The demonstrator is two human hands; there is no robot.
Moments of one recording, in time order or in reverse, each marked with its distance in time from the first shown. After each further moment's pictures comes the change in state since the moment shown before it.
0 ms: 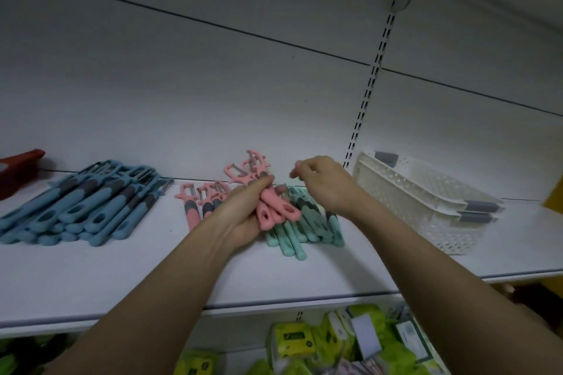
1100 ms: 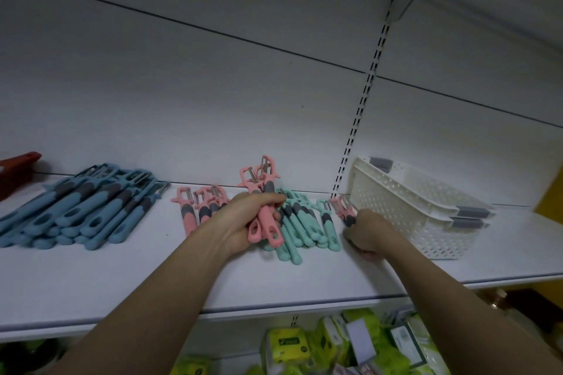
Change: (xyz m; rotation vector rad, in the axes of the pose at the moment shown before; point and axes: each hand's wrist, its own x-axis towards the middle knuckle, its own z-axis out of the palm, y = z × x) left_hand -0.009 0.001 0.004 0.180 -0.012 -0.032; right_hand -0.020 0.099 -0.006 -0.412 -0.120 0.485
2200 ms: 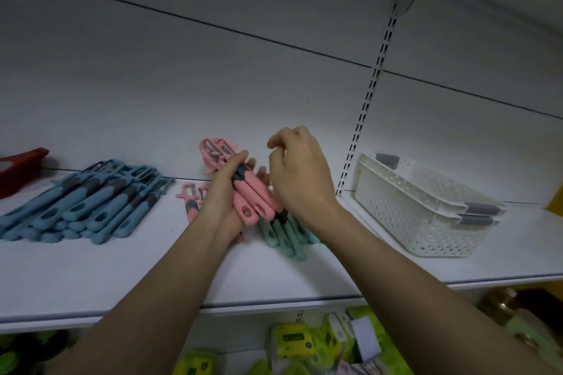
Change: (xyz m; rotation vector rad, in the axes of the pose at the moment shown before) left_hand 0.001 0.015 -0.008 -0.628 0.005 0.203; right_hand -0.065 -0.136 -0.027 0.433 0.559 -0.625
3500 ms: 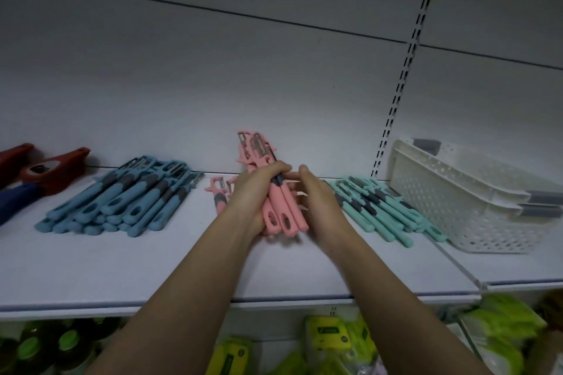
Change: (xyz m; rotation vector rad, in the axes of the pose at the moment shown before) left_hand 0.008 0.000 -0.017 0.527 0.078 -0.011; right_hand -0.031 0.045 0.064 1.046 -0.266 0.593
